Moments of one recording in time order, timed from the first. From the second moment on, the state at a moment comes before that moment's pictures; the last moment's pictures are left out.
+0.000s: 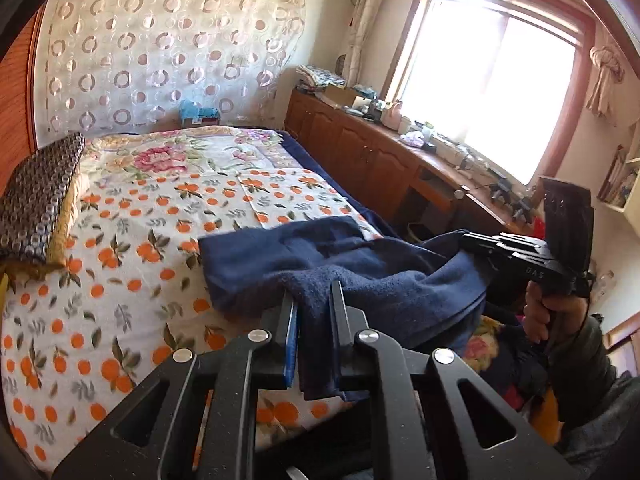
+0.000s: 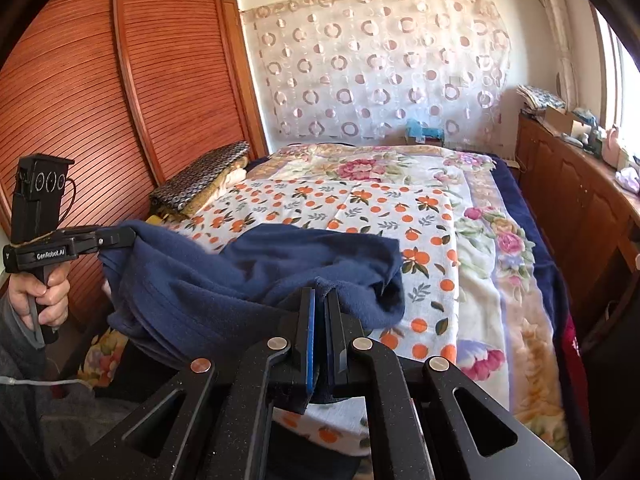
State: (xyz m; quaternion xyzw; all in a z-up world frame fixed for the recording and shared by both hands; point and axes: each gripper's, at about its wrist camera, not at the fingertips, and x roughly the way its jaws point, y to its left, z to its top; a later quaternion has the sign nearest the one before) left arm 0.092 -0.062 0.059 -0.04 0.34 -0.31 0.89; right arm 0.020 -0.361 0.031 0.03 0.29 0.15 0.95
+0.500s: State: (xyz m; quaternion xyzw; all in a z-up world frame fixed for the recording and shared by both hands) left arm 0.218 -0.084 0.019 -0.02 0.40 -0.25 0.88; right arm 0.167 -0.341 0.002 0.02 0.34 0.09 0.94
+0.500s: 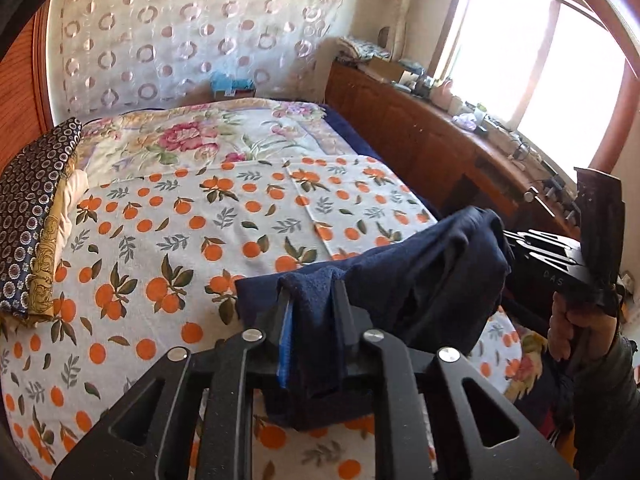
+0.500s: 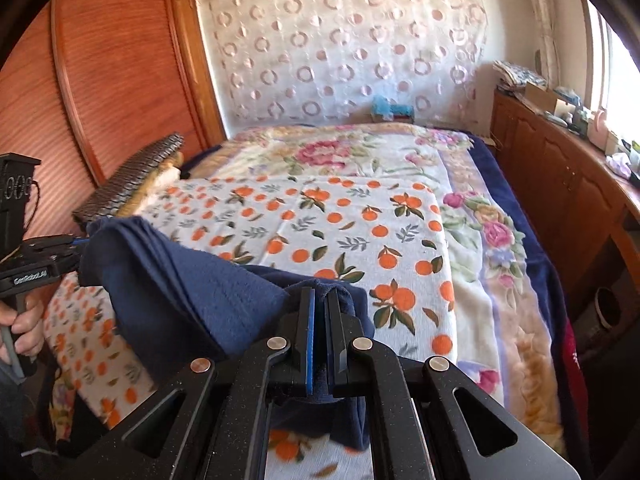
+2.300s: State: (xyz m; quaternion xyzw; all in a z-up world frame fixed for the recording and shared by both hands) left arm 0.206 -0.080 -0.067 -0.03 0.45 -0.22 0.87; right arm 0.125 -0.355 -0.040 0.06 0.34 0.08 0.93
